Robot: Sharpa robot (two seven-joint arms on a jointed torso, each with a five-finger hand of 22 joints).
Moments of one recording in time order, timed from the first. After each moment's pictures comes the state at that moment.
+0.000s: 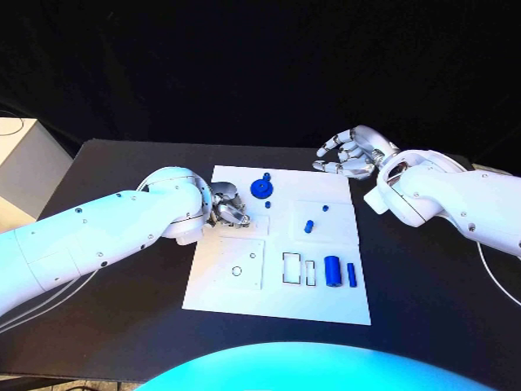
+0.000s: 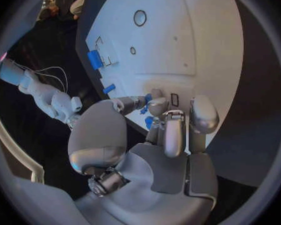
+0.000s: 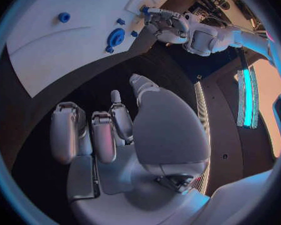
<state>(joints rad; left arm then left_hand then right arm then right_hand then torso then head) 1.03 -0.68 0.15 1.46 -1.23 0.18 -0.56 0.96 -0.15 0.85 0.17 0.31 0.85 0.05 0.89 0.72 1.26 -0.04 1.19 0.83 1.47 -0.08 1.55 1.31 0.12 1.30 0.03 1.35 1.05 1.22 -0.80 -0.08 1.42 -0.91 -0.44 -0.02 1.35 -0.20 0.22 0.29 0.31 0.84 0.16 0.36 0.31 1.34 0.07 1.37 1.31 1.46 -0.01 1.53 1.31 0.05 1.46 0.09 1.33 1.31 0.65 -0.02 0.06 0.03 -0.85</state>
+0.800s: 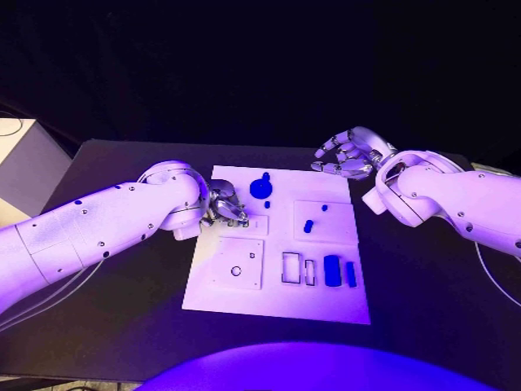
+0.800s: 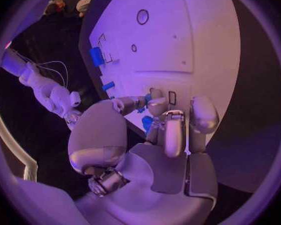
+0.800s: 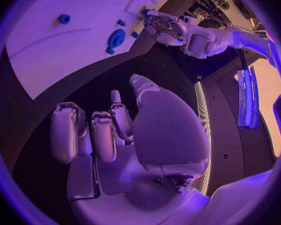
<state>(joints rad) 1.04 -0.66 0.17 1.40 -1.17 0.24 -0.56 0.96 -0.15 0.85 0.17 0.30 0.85 0.05 0.89 0.72 1.26 -0.03 1.19 0.82 1.47 -0.08 1.55 1.31 0.12 1.30 0.03 1.35 1.05 1.22 -0.79 -0.08 1.42 -0.91 -0.44 -0.02 1.35 -0.20 0.22 0.29 0.31 0.84 0.16 0.36 0.31 1.34 0.07 1.37 1.31 1.46 -0.01 1.53 1.31 0.05 1.46 0.09 1.33 1.31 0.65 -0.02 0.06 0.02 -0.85</state>
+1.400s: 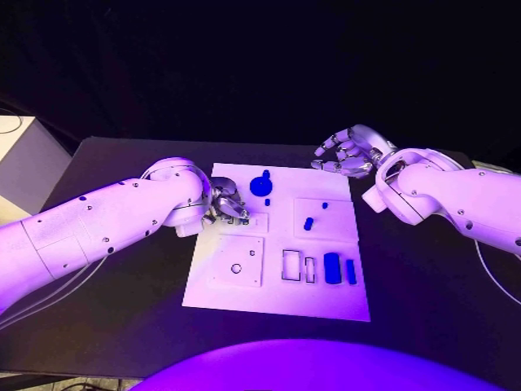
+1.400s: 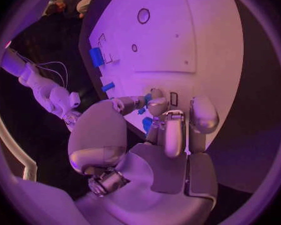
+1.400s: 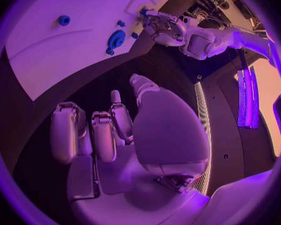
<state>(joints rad) 1.04 -0.64 0.16 1.38 -1.18 0.26 -0.56 0.96 -0.15 0.85 0.17 0.29 0.85 0.05 0.89 0.71 1.26 -0.03 1.19 0.82 1.47 -0.08 1.55 1.31 0.12 1.30 0.03 1.35 1.05 1.22 -0.79 -0.08 1.42 -0.91 -0.44 -0.02 1.35 -0.20 0.22 0.29 0.32 0.84 0.16 0.36 0.31 1.34 0.07 1.37 1.31 1.46 -0.01 1.53 1.31 0.05 1.46 0.09 1.33 1.31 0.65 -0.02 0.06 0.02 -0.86</state>
